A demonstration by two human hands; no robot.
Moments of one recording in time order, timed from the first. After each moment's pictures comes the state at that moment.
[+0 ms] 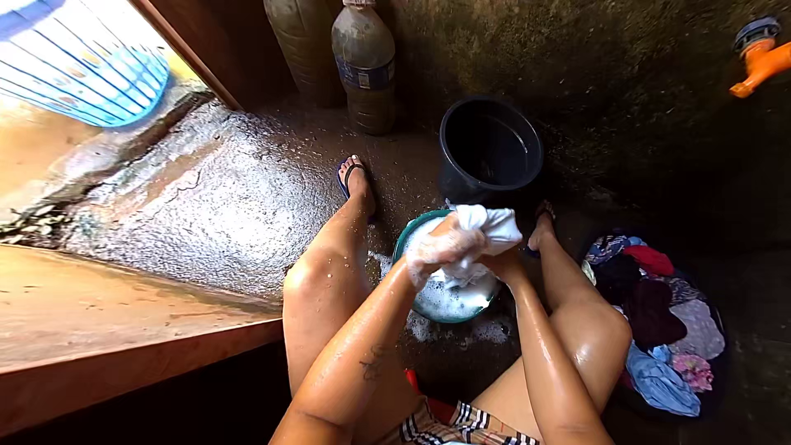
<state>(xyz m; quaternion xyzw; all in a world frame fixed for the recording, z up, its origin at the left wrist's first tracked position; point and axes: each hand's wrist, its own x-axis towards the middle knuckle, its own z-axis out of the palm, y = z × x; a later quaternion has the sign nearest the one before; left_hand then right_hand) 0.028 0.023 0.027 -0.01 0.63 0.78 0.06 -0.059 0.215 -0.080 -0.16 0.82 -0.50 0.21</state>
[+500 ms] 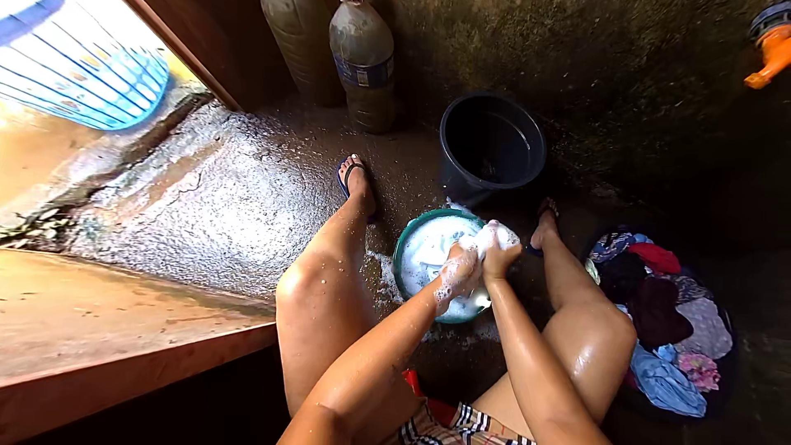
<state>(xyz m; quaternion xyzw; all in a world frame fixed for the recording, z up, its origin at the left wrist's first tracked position) 0.017 0.085 -0.038 -0.26 0.58 0.77 0.06 -0.032 0.150 -0.088 -0.04 0.73 -0.66 -0.20</state>
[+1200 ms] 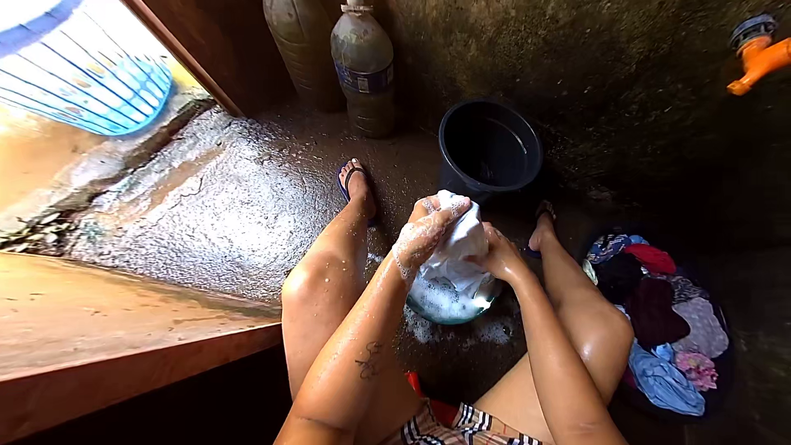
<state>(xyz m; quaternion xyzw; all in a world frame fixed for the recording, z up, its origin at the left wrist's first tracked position) 0.023 0.007 0.026 -0.09 0.60 0.79 -0.04 -0.072 0.196 -0.044 -0.24 0.90 -0.27 0.26</state>
